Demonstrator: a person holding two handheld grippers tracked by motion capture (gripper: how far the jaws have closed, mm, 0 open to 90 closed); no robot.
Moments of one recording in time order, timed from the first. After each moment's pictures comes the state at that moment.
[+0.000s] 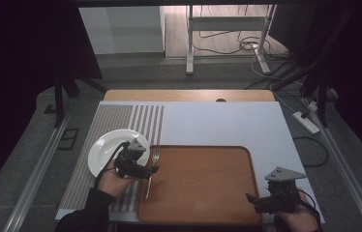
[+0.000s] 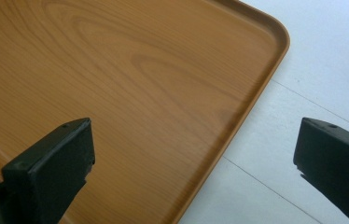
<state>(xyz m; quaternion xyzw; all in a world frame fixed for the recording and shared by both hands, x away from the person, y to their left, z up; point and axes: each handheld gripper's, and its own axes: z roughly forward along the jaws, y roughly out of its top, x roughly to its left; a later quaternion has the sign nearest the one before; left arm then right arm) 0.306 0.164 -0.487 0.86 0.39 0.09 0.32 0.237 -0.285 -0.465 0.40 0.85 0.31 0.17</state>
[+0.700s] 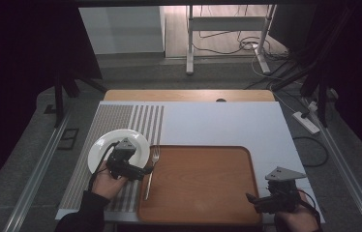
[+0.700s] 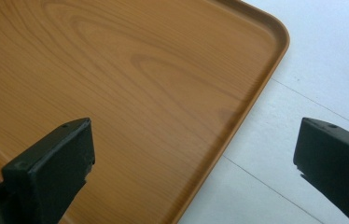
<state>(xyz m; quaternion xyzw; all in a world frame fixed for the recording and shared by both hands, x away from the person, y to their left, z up) 0.300 0.188 -0.485 0.84 0.40 0.08 0.36 0.237 -0.286 -0.465 0.40 0.85 0.31 0.17</state>
